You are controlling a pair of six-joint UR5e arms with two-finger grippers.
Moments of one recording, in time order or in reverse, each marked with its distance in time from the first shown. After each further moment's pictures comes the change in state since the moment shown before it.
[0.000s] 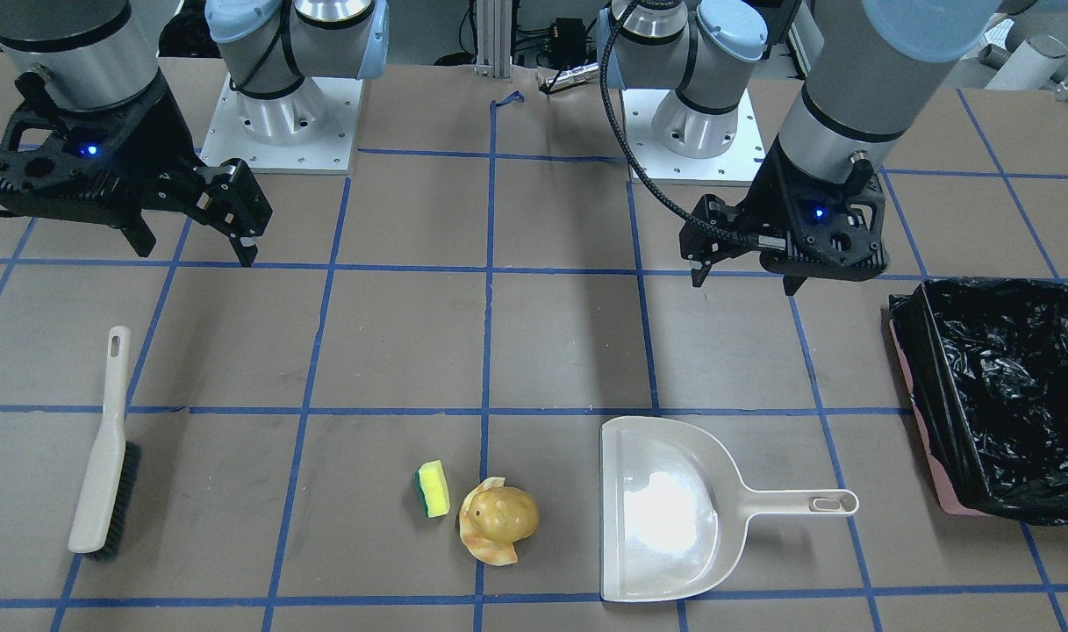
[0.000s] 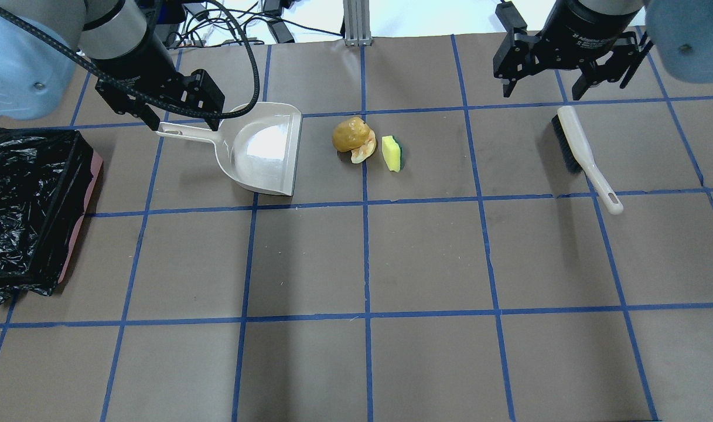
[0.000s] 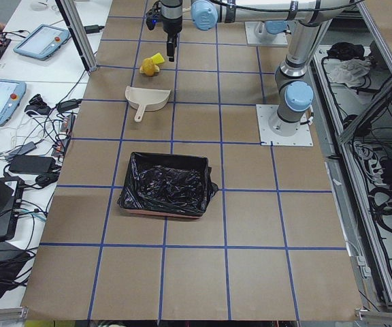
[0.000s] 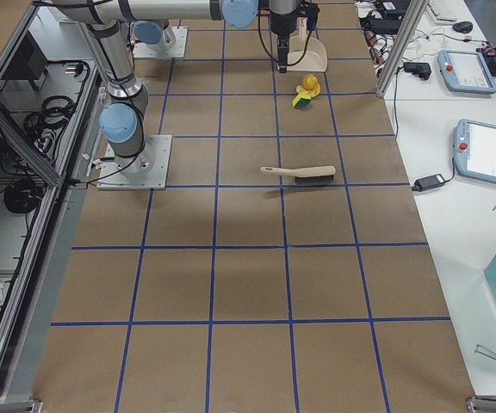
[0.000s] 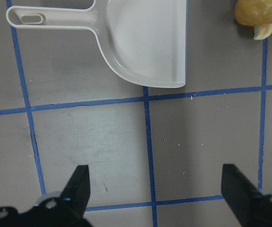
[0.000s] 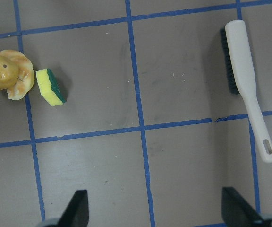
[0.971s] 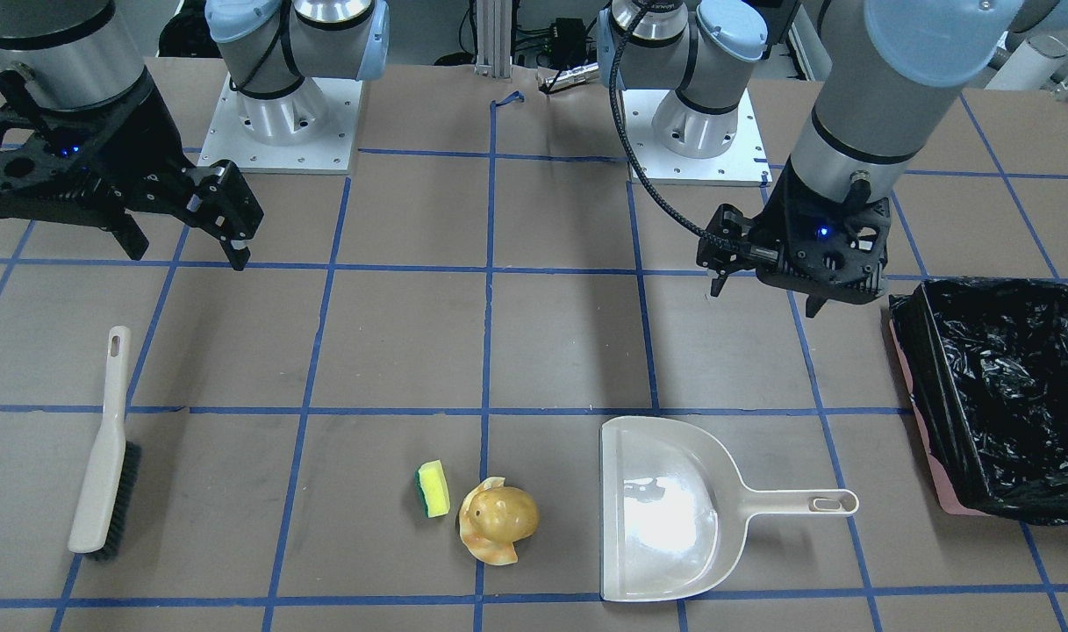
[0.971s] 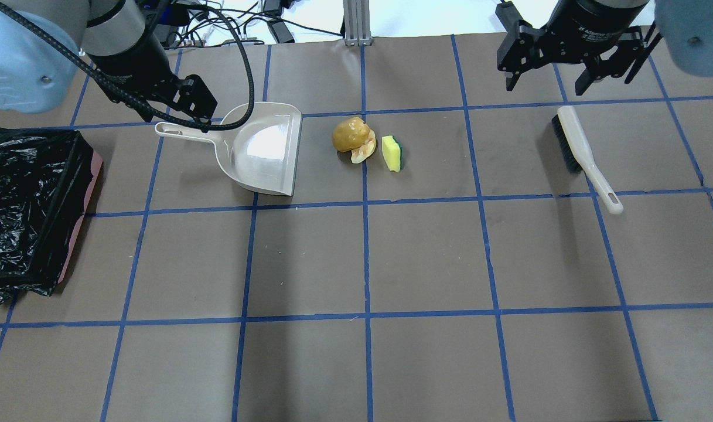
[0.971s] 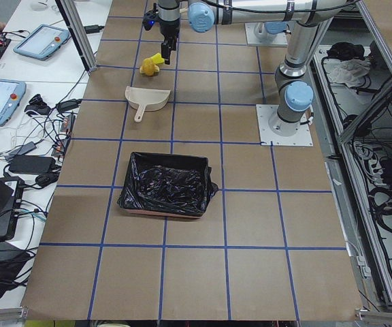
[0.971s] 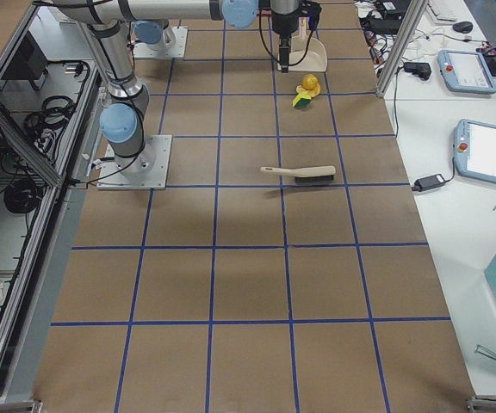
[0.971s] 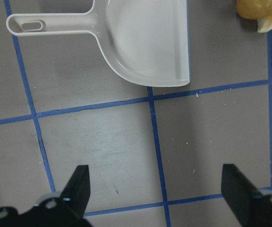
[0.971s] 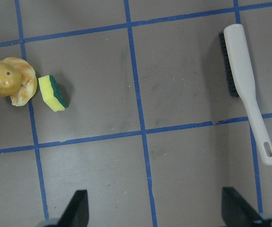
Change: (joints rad) left arm 0.016 -0.037 0.018 0.026 0.063 0.248; right arm -0.015 0.011 -0.010 -0.006 0.016 0.003
